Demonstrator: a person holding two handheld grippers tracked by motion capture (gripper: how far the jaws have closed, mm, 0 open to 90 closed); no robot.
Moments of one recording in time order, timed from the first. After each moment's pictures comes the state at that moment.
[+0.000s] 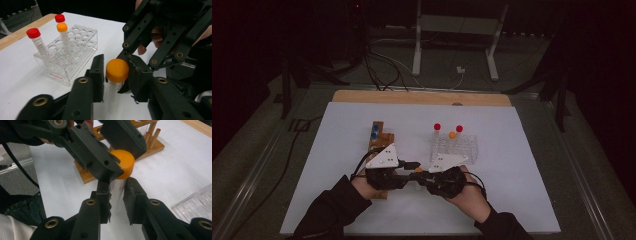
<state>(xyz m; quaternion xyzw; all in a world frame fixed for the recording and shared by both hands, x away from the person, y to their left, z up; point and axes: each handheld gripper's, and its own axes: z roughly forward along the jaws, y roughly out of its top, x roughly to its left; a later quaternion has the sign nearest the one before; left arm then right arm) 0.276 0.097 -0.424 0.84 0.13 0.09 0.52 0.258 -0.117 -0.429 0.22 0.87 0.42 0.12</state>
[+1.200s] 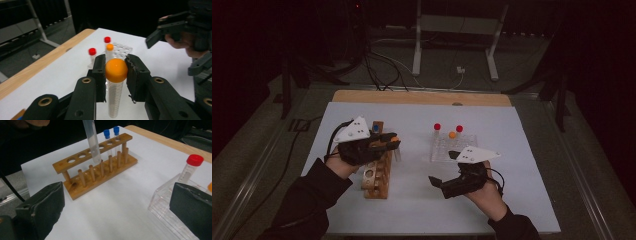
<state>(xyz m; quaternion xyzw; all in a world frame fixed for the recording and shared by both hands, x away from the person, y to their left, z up) 0.301 0.155 -0.367 0.81 0.19 0.17 0.54 0.259 -0.164 -0.413 0.29 0.81 0.50 0.15</state>
